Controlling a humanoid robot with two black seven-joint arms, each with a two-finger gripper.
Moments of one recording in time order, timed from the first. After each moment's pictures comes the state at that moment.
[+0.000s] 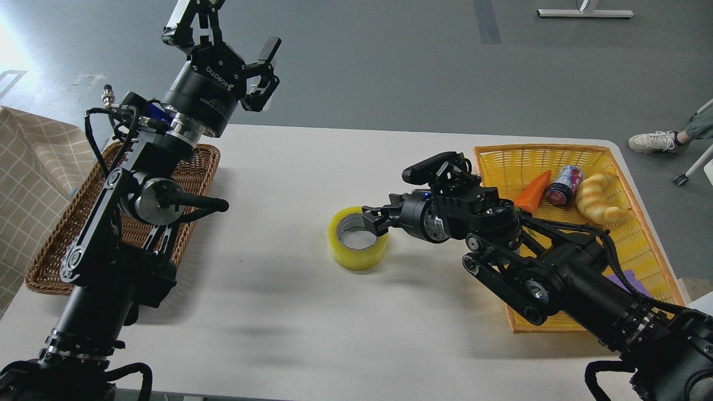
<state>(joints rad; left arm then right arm) -0.45 0.08 -1.47 -1.36 0.75 -0.30 -0.06 0.77 0.00 0.67 1.03 -2.18 0.49 -0.04</state>
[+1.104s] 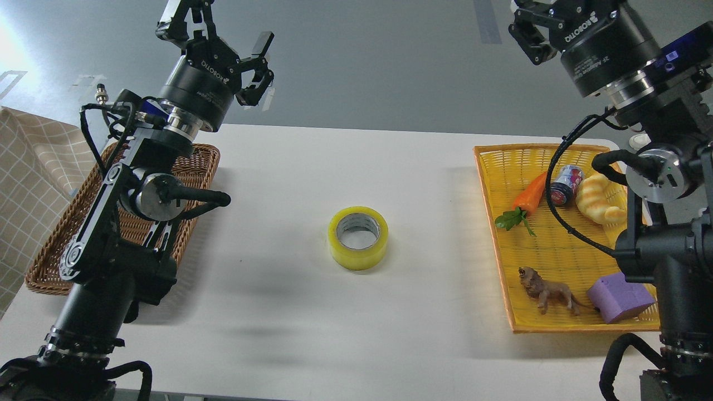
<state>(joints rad) -0.47 0.07 -1.46 -1.42 0.74 -0.22 -0.09 0.62 0.00 1.64 1.41 -0.93 0.49 -0.03</state>
